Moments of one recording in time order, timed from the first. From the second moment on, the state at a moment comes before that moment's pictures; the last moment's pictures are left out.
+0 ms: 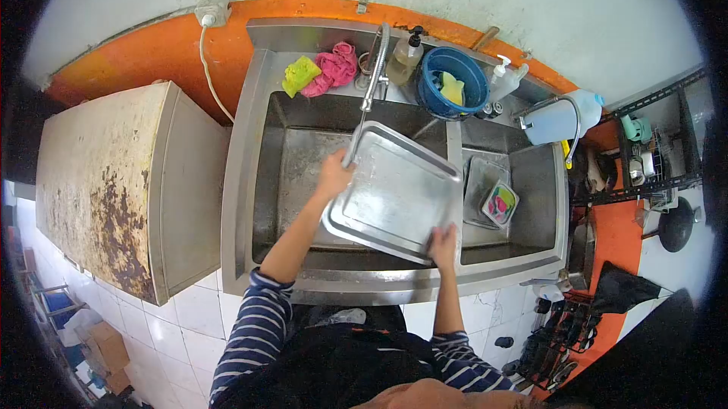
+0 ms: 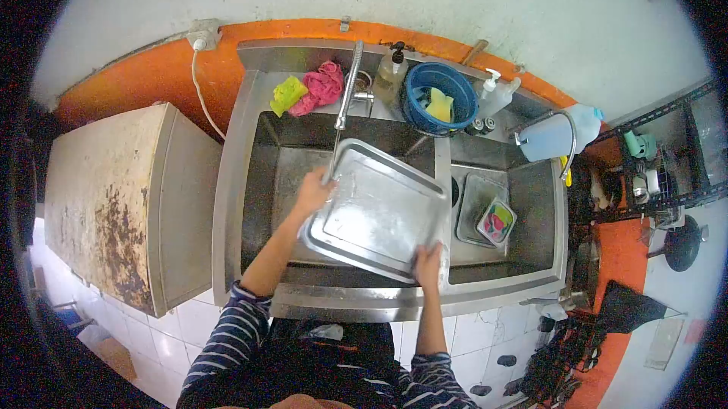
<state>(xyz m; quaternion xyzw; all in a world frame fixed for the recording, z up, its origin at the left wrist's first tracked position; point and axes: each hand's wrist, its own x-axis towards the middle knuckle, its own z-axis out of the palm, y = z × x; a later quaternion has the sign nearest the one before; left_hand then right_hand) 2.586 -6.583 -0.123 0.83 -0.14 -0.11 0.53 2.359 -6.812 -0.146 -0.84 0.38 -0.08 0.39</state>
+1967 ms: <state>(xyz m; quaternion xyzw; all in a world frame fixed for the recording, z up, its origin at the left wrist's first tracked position) 2.254 -6.377 0.054 0.76 0.08 0.40 0.51 2.372 -6.614 0.009 -0.65 -0.01 -0.47 0.59</state>
